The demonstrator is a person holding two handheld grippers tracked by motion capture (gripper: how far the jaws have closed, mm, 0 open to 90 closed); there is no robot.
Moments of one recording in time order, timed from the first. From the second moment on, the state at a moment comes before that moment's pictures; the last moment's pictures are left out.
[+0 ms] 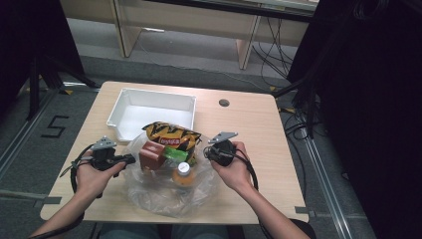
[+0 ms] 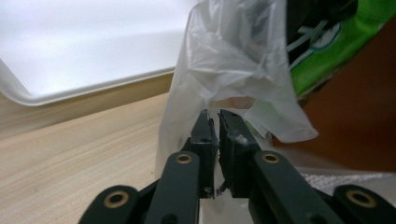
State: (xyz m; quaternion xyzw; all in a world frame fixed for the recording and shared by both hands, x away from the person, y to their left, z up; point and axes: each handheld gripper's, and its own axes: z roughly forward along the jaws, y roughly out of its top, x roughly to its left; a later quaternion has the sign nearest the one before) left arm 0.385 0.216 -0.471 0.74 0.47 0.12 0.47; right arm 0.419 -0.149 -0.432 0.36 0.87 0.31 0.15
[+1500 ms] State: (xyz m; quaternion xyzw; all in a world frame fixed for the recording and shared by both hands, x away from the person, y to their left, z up) left arm 0.364 0.212 -0.468 0.77 0.43 0.13 0.45; right arm 0.356 -0.158 -0.452 0.33 0.89 0.30 0.07
